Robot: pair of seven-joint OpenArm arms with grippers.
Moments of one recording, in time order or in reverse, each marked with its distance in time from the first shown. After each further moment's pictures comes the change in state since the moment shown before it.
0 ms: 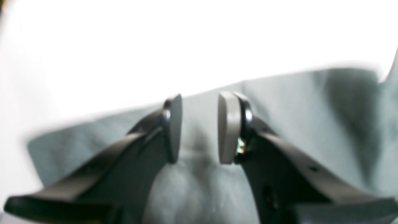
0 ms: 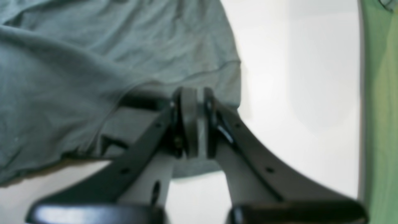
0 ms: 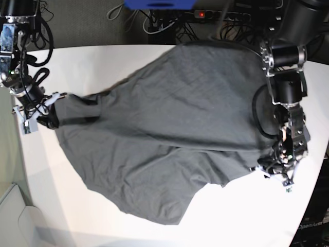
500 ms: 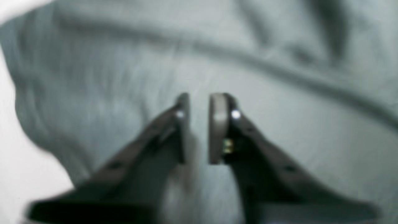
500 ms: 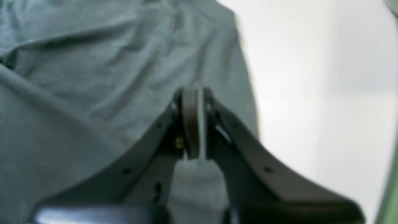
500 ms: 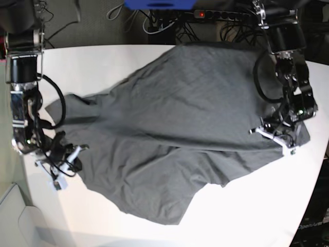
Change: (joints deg) left arm 23.1 2.1 -7.1 28.8 -11.2 0.2 18.4; right arm 33.8 -0.6 -20.3 -25.8 0.2 -0.1 -10.6
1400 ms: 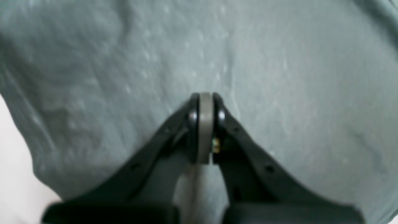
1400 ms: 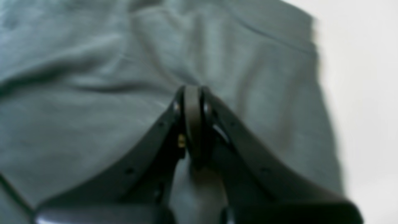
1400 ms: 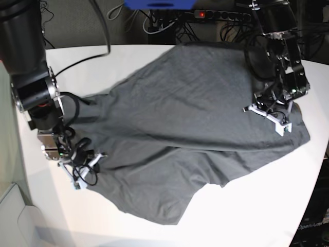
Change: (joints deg) left arm 6.3 3.2 -2.2 0.2 -0.9 -0.2 0.1; right arm 22.7 -8.5 -26.5 -59.0 1.3 0.3 40.0
